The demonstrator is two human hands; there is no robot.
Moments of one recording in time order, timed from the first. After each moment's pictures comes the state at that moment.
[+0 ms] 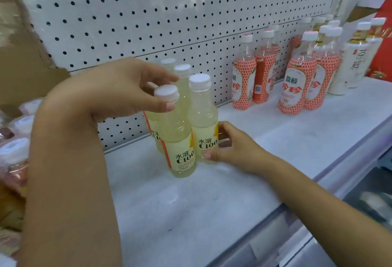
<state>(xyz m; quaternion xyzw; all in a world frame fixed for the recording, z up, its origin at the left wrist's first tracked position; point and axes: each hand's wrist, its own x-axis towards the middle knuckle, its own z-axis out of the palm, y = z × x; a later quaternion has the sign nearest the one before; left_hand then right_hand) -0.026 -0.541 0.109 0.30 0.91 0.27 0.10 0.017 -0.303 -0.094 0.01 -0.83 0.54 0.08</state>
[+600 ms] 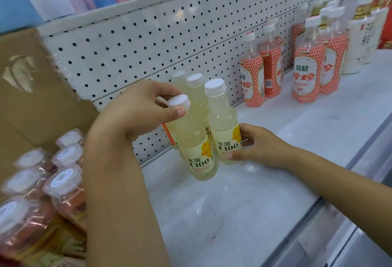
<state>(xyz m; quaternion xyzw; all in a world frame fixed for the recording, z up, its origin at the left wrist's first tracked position) -0.051 -0.552 0.097 0.29 0.90 0.32 0.06 0.012 -0.310 -0.099 -0.01 -0.82 0.57 0.10</state>
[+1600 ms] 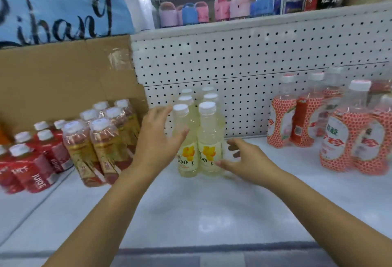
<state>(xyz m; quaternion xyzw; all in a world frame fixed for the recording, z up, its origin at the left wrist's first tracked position) 0.033 -0.496 0.007 0.06 0.90 0.28 -0.34 0.002 -0.262 -0.049 0.14 -0.91 0.39 0.02</state>
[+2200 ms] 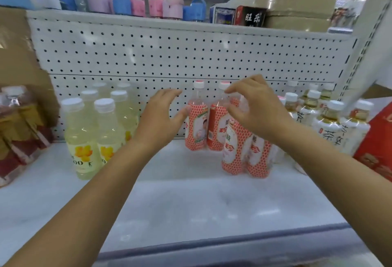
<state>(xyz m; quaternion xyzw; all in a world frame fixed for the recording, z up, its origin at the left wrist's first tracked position) -0.011 -0.278 0.032 0.14 0.88 0.33 -0.30 -0.003 -0.040 0.076 0.22 -0.92 0.14 0.31</state>
